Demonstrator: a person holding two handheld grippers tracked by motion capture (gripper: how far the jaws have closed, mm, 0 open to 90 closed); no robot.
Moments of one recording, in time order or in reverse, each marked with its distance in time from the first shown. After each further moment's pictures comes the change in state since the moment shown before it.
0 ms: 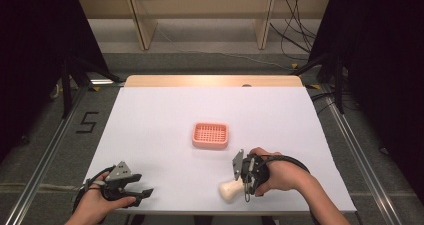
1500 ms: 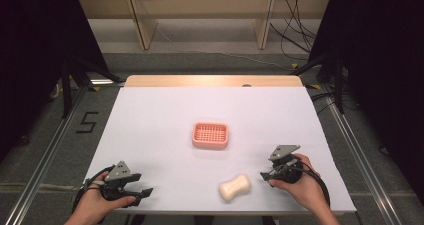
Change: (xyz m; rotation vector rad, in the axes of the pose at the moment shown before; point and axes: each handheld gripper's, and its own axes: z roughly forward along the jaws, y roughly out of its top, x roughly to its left) left arm -0.001 0.000 -0.001 -0.010 -0.002 -0.017; right arm 0.024 -0.095 0.009 -0.340 -0.323 0.793
